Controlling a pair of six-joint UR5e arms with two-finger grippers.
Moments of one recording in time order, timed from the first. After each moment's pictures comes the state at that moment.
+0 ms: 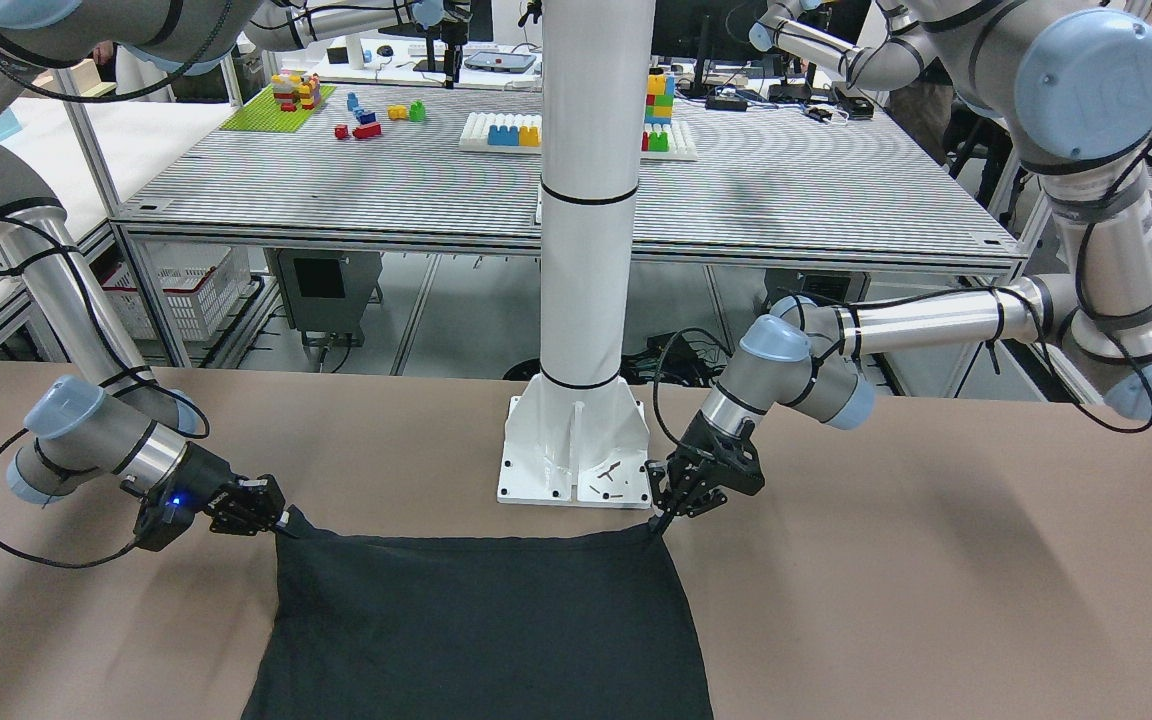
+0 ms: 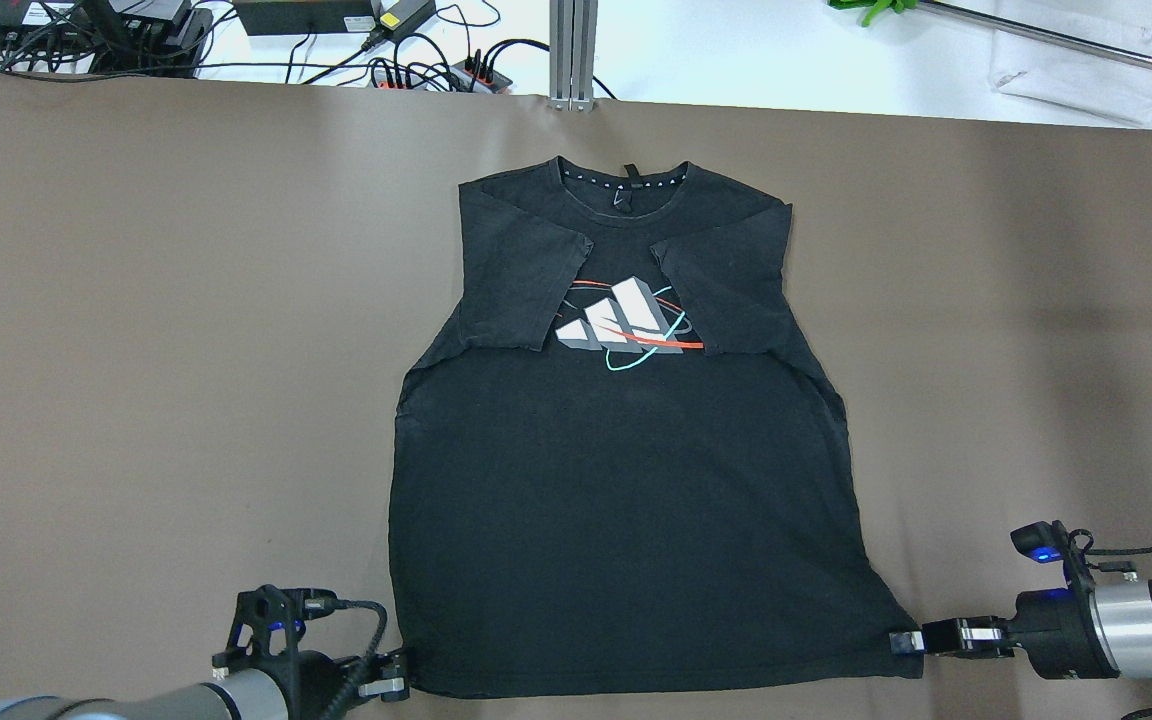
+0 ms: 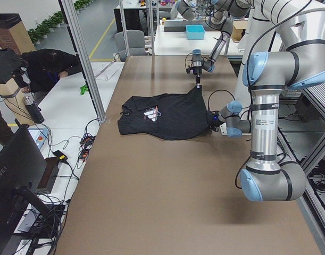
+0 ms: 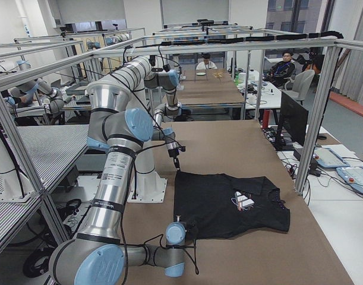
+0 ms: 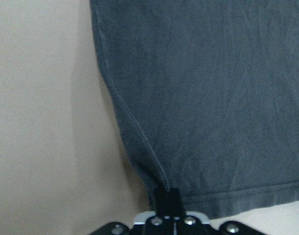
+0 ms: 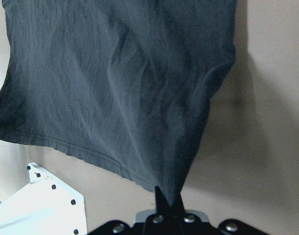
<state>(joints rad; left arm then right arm) -0.07 -1.70 -2.06 -2.20 -1.33 -1.58 0.54 -1.78 1.66 0.09 2.12 1.56</state>
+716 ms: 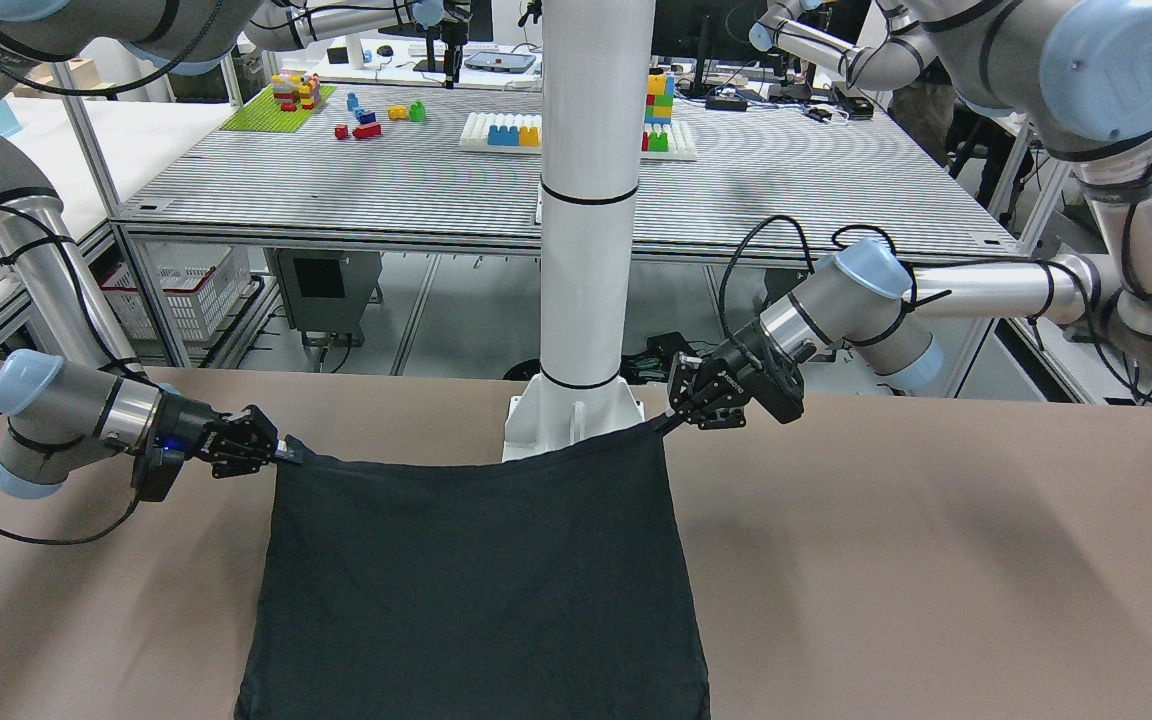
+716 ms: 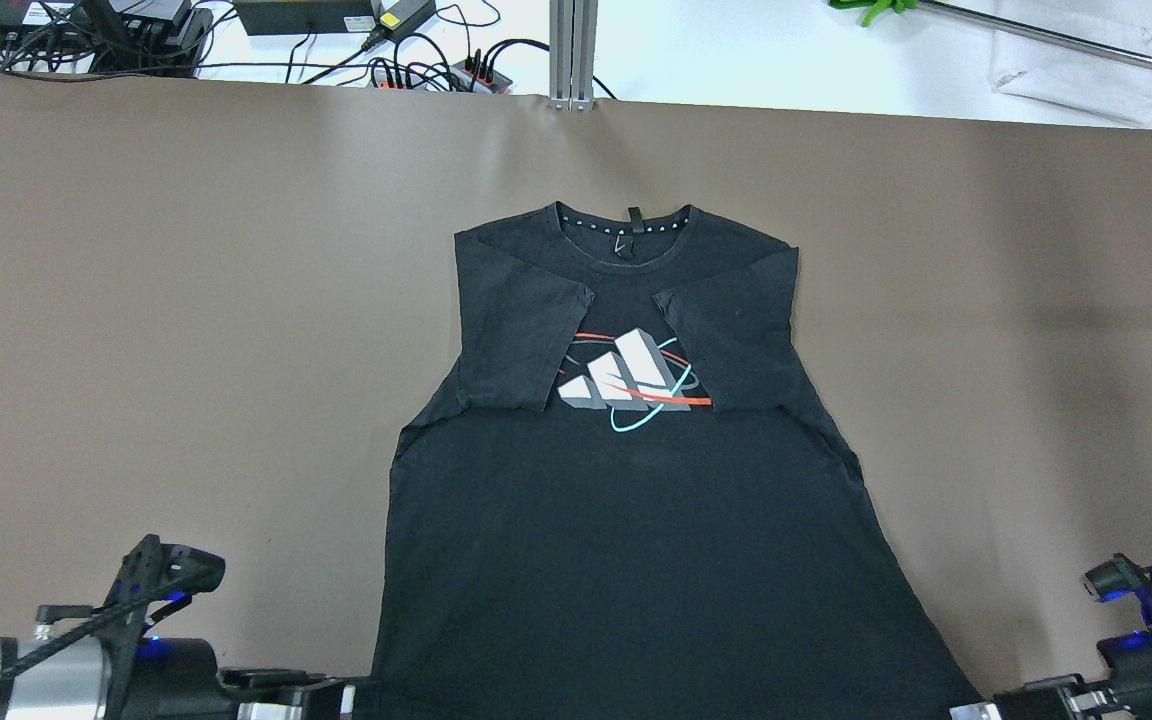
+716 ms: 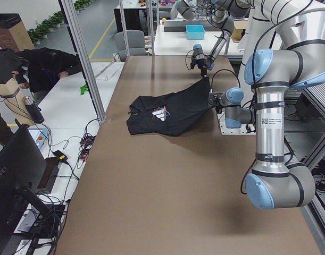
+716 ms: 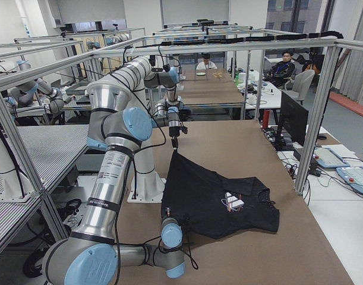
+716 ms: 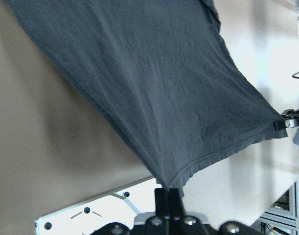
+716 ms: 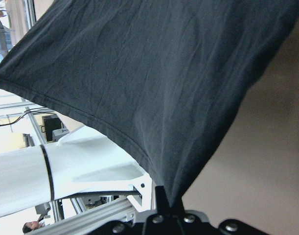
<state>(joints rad) -0.19 -1.60 -2.33 -2.35 -1.65 -1.47 0.58 -1.81 1.69 0.39 2.31 1.66</state>
